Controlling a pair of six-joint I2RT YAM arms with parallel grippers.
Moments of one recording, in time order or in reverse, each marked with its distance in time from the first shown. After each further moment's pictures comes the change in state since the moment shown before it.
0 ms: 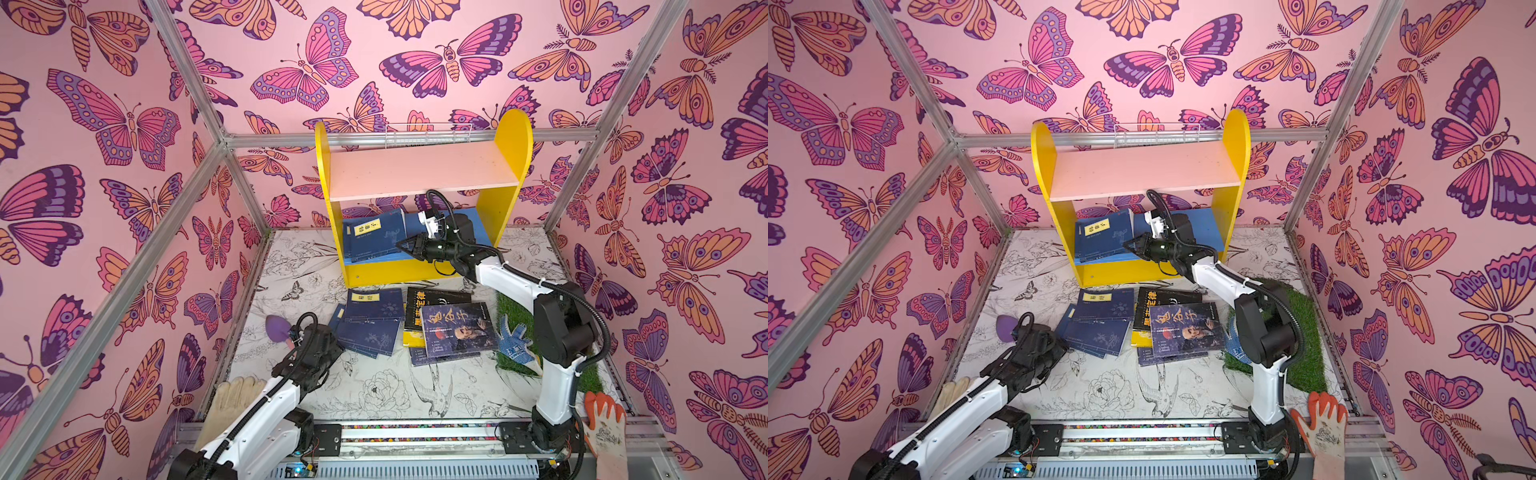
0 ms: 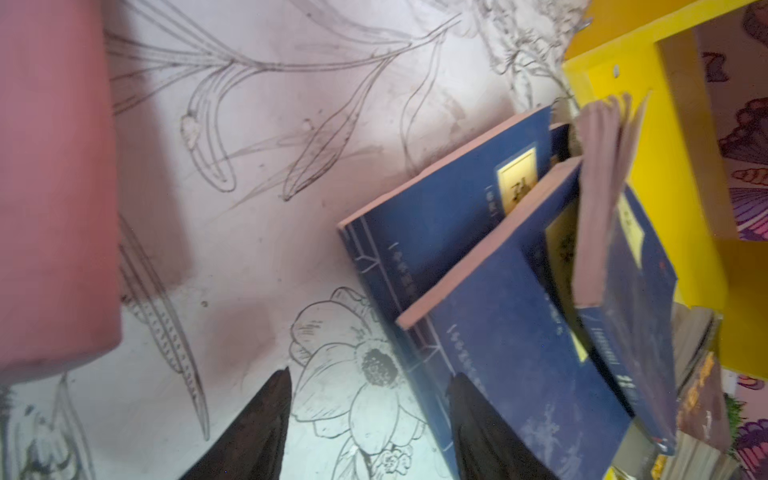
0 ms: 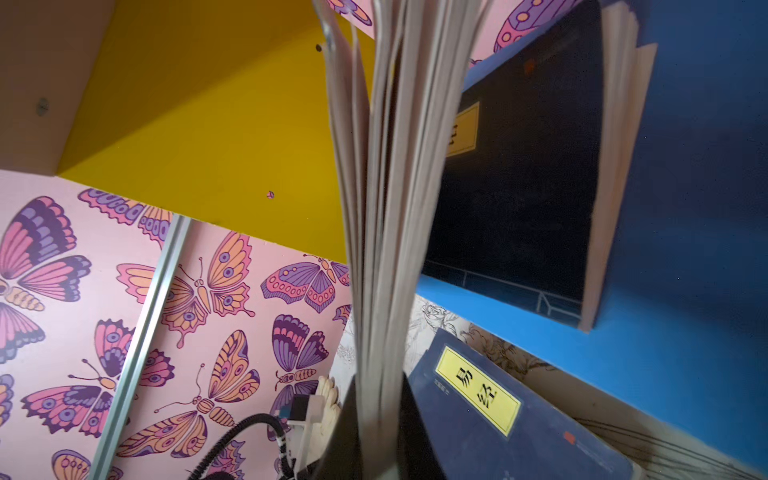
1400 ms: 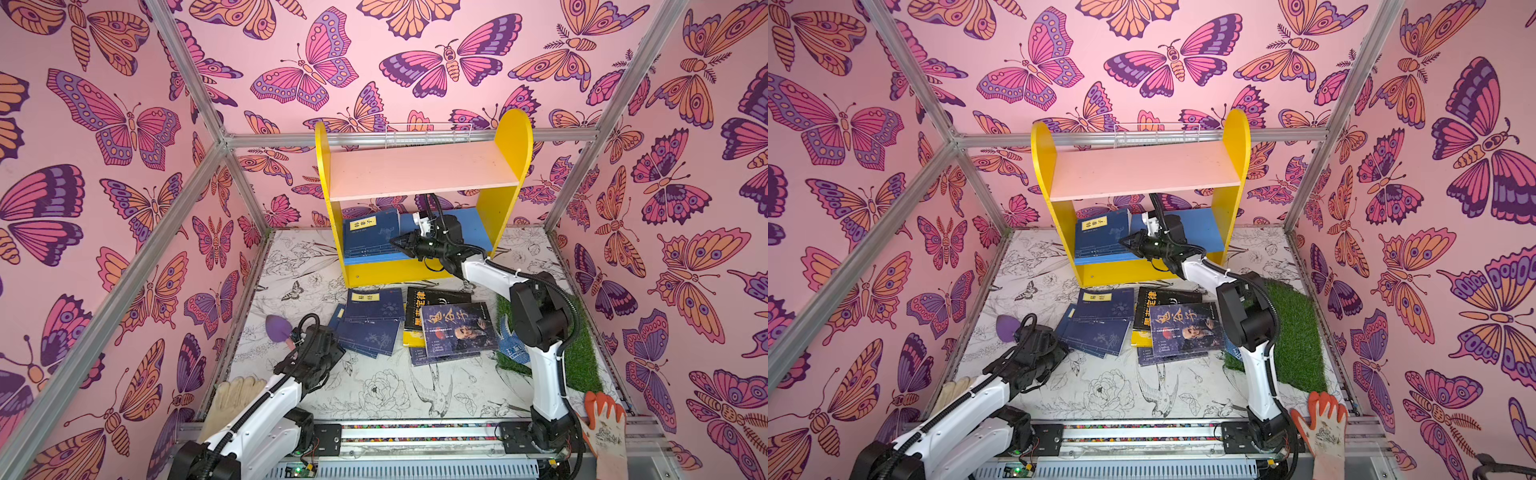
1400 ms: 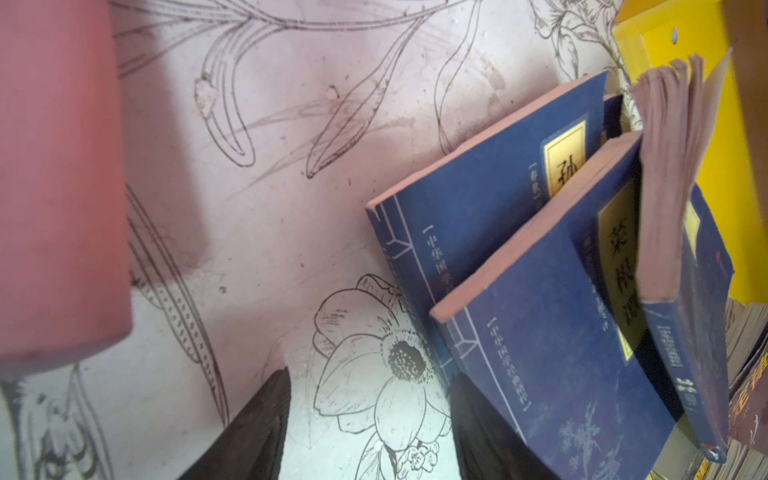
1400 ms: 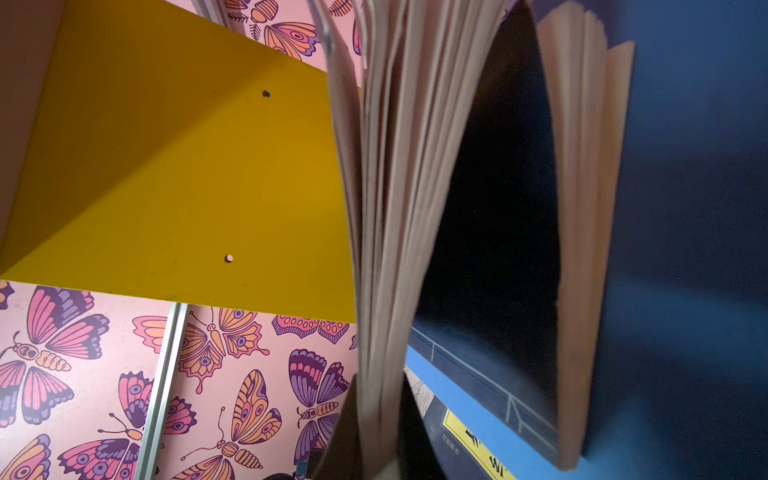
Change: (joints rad) left arm 0.000 0.037 0.000 -0.006 0.016 0.005; right arm 0.002 0.184 0.114 0.114 0.004 0.158
